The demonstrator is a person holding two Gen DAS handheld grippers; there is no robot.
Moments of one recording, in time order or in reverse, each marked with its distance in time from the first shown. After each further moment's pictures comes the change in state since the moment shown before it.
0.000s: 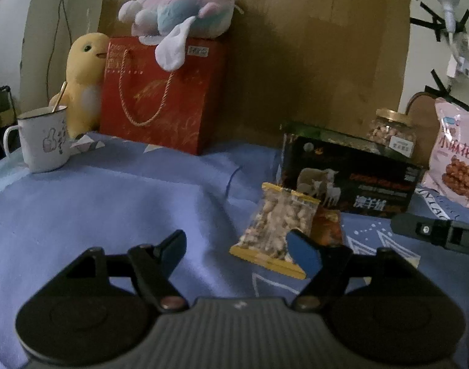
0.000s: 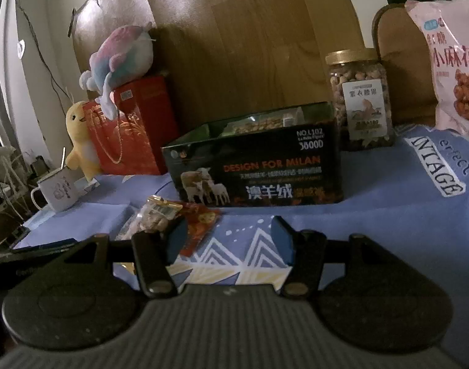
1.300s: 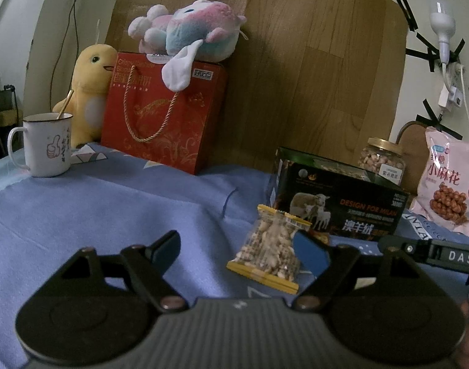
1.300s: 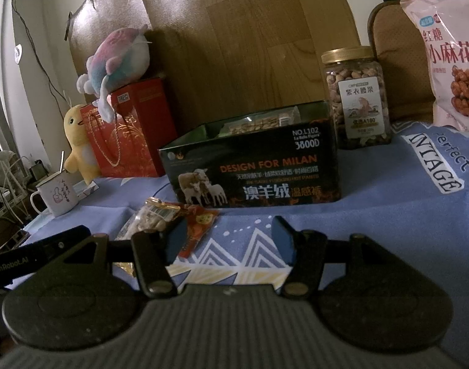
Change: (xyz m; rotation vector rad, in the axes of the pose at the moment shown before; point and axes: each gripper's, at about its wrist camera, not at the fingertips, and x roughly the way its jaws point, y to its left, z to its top) left arm -0.014 0.010 -0.003 -0.052 -0.088 -0.038; right arm 0.001 -0.003 0.000 0.013 -0.004 -0.001
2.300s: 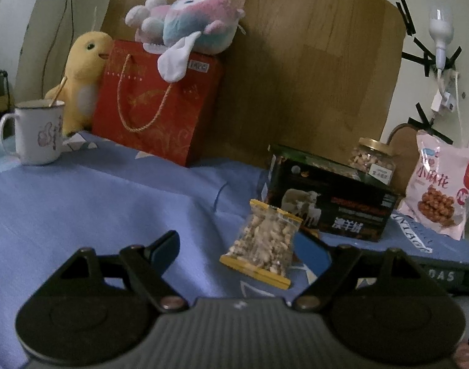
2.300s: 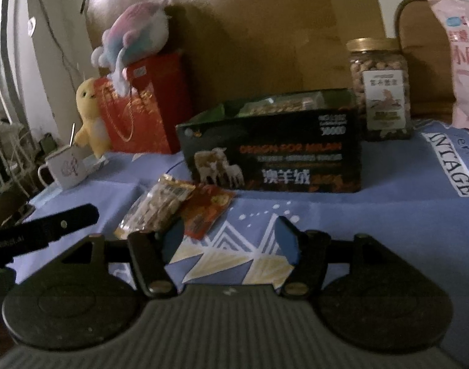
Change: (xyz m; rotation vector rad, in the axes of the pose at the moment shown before) left arm 0.002 0.009 0.001 -0.044 0.037 -0.070; right arm 0.009 0.012 -0.003 -0.078 0.091 0.038
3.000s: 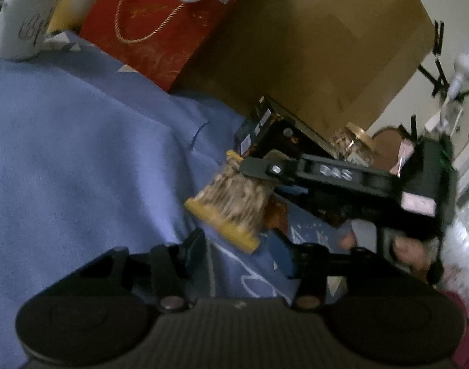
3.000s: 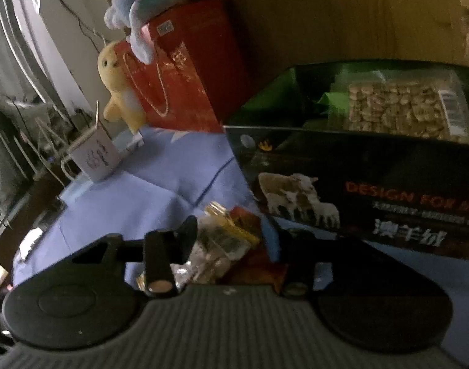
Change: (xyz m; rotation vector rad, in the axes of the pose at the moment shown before) left arm 0.026 0.027 -0.003 -0.297 0.230 -0.193; right arm 0.107 0.020 0.053 0.036 0.245 0.259
